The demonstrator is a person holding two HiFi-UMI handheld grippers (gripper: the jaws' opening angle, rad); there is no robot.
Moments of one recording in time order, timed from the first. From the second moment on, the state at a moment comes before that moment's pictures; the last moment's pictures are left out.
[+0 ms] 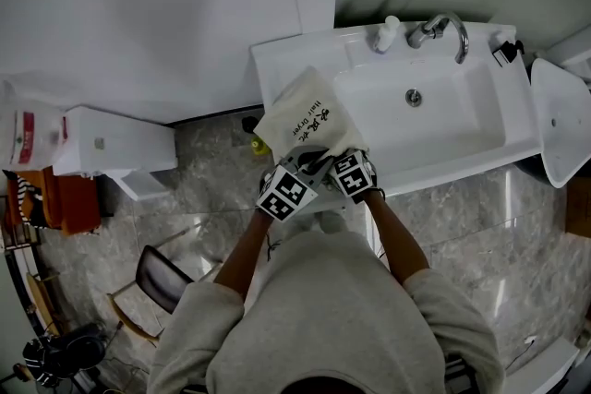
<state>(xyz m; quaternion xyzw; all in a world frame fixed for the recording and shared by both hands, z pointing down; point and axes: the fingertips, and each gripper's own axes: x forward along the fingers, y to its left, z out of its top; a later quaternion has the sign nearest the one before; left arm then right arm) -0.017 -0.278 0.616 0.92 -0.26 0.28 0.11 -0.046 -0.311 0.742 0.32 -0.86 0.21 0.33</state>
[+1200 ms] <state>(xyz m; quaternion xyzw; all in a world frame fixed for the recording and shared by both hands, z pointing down) -0.024 -0.286 0.630 0.91 -0.27 0.28 0.13 -0.030 -0.307 0.742 0.32 -0.85 0.18 0.38</state>
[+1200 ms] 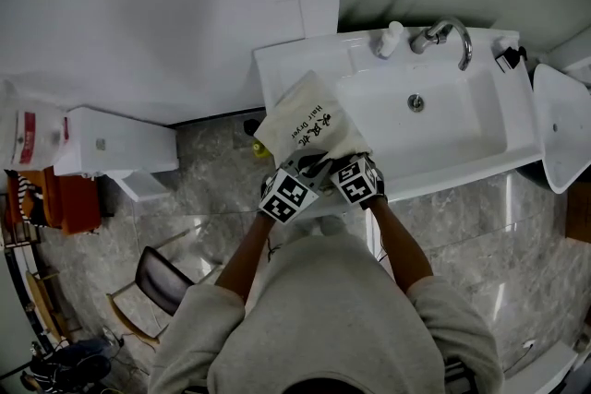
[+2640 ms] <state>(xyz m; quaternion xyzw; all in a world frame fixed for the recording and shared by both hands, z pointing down) -0.003 -0.301 0.641 0.91 -0.27 0.29 0.13 0.078 -0.186 0.697 0.34 -0.84 0.21 0.37</state>
